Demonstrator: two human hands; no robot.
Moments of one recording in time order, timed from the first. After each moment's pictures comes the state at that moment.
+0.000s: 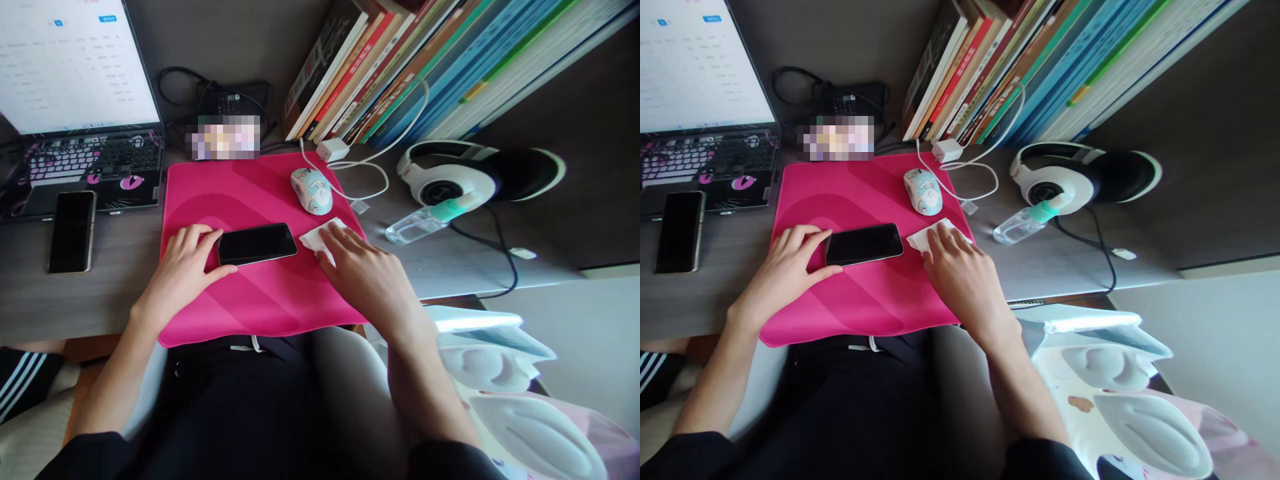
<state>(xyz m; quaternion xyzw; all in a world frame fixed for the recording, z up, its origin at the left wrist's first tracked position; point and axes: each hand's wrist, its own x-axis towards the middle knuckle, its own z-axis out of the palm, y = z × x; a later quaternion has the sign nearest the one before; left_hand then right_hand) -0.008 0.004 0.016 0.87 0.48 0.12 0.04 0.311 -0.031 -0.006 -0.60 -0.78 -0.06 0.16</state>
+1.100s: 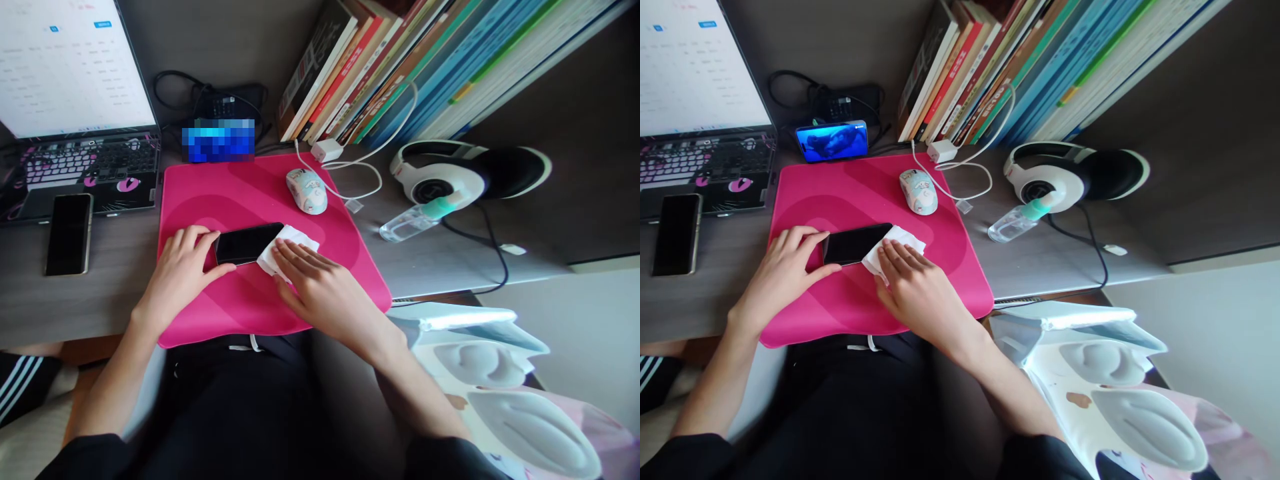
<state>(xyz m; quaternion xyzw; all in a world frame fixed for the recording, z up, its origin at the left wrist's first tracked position) -0.004 0.004 0.015 0.86 0.49 0.11 0.00 0.268 -0.046 0.005 -0.47 -0.86 0.00 0.17</state>
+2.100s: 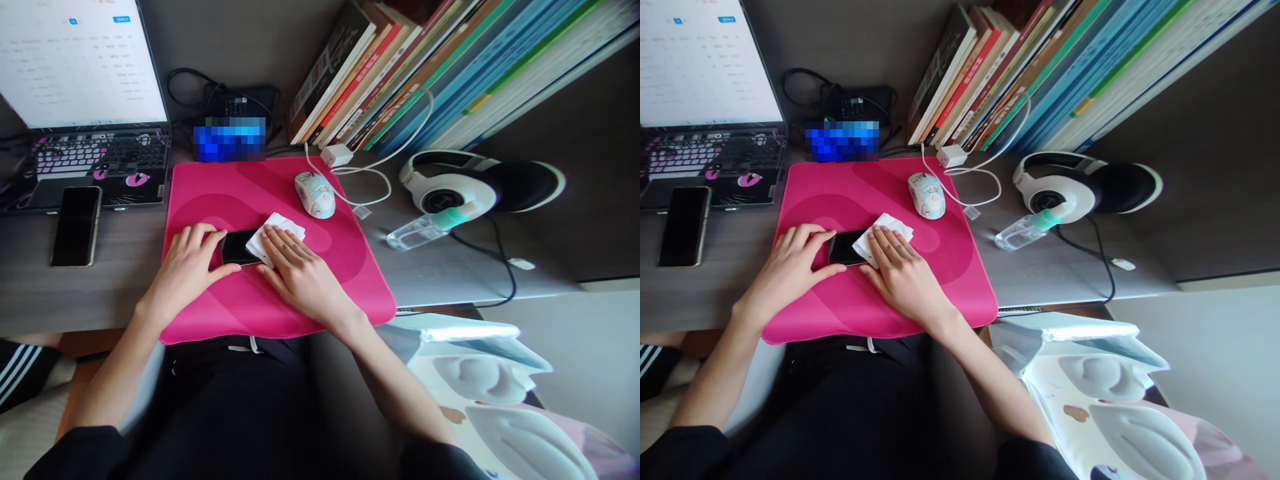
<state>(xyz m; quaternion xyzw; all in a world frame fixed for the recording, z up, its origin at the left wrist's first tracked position) -0.006 0.004 0.009 0.86 0.49 0.13 0.01 0.251 -0.015 -0.020 -0.46 -0.86 0.05 0.22</state>
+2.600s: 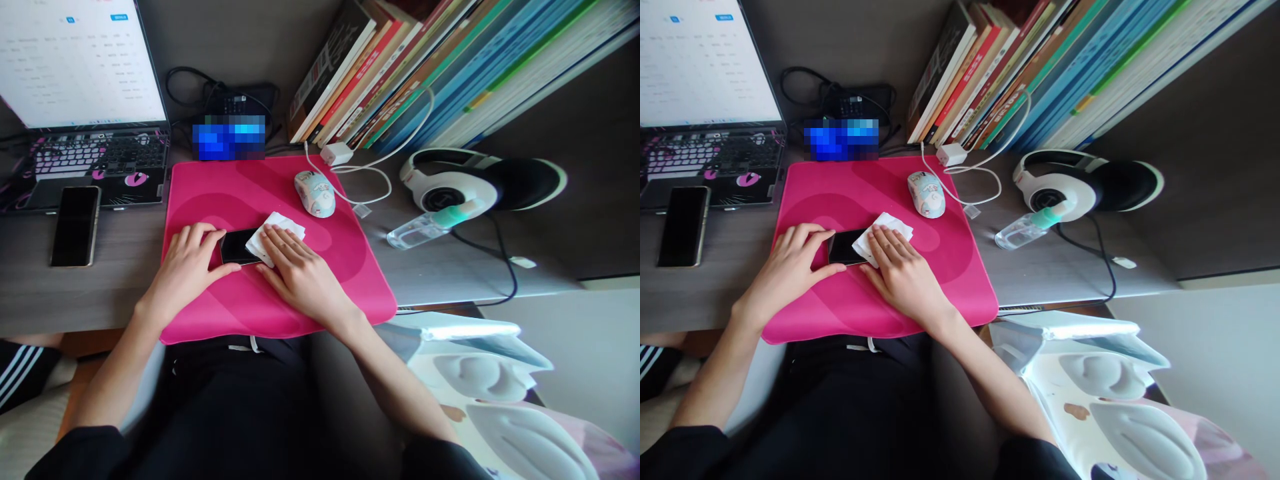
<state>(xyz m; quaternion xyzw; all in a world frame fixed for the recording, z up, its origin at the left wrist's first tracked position) -0.006 0.003 0.008 0.86 0.49 0.13 0.01 0.250 -0.017 -0.020 -0.46 -0.86 0.05 0.23</state>
